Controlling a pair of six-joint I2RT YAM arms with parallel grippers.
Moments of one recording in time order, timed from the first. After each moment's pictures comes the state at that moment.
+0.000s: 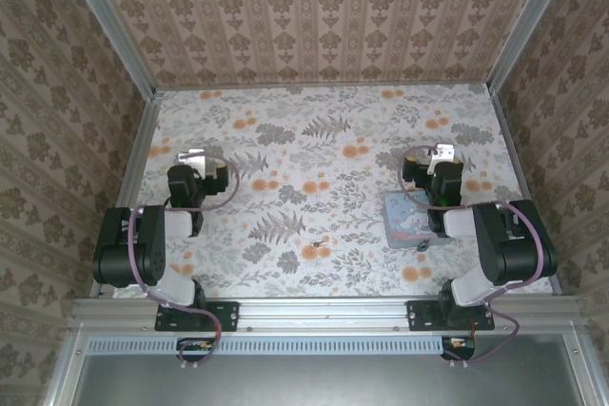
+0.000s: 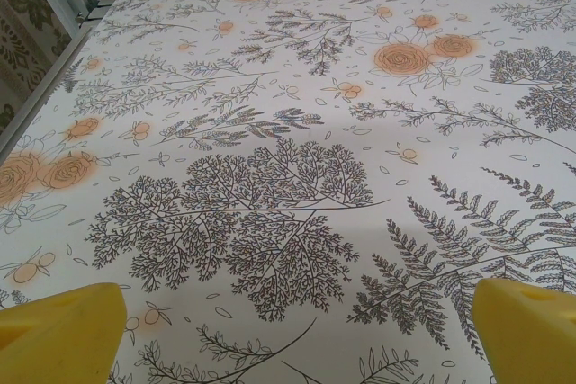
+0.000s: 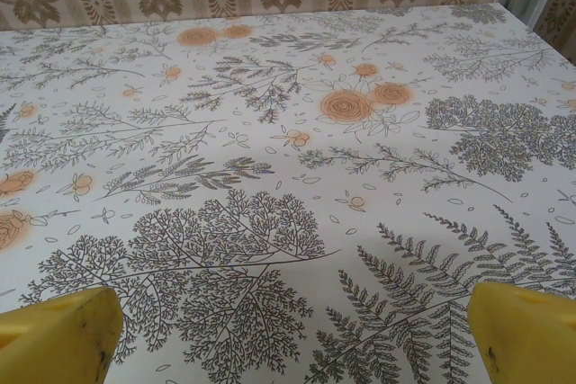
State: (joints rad) left arm -0.02 1.53 0.39 0.74 0.00 0.08; right arm 0.02 1.54 0.38 0.81 0.18 0.06
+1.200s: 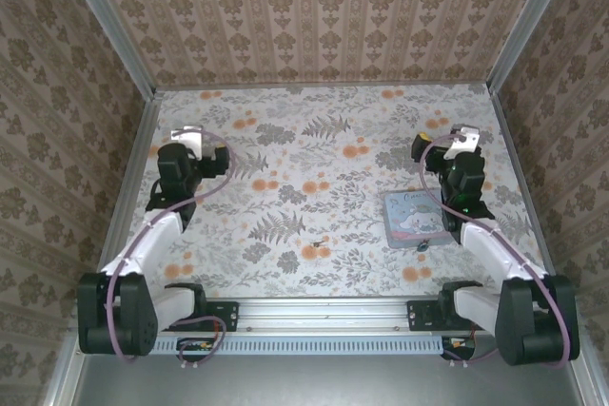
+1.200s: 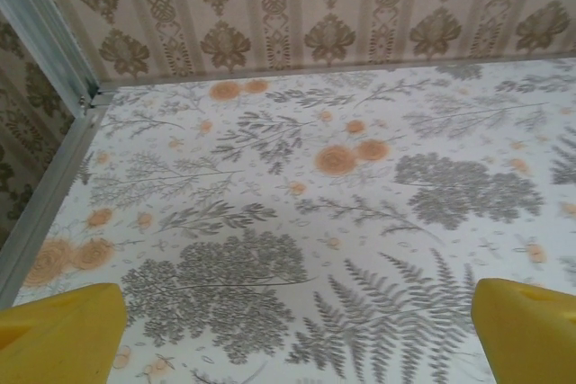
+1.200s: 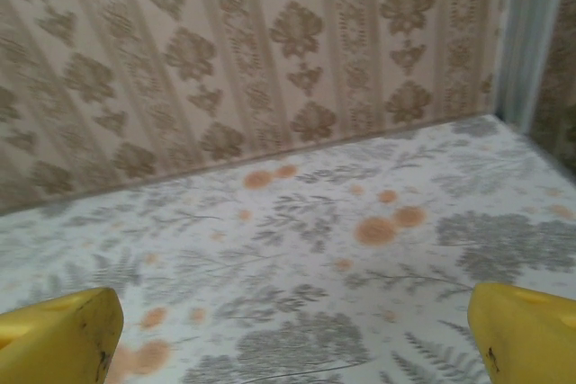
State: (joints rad) left arm -0.12 1.12 0.65 0.10 -0.02 0.01; right arm 0.01 1.07 0.49 0.43 0.09 0.22
